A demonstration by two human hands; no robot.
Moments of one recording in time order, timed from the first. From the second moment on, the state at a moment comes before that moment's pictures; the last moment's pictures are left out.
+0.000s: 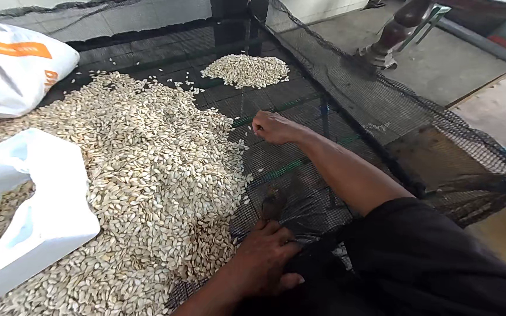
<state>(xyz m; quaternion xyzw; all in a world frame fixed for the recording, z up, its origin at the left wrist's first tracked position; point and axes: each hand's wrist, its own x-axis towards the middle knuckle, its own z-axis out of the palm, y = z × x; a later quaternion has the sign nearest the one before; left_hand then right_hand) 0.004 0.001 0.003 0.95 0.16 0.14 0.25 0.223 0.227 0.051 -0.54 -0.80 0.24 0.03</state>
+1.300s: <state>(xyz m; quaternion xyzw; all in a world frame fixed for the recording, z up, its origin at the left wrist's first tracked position) 0.002 0.000 0.009 0.95 0.15 0.13 0.23 0.199 0.188 0.064 -0.27 -0.73 0.57 0.25</state>
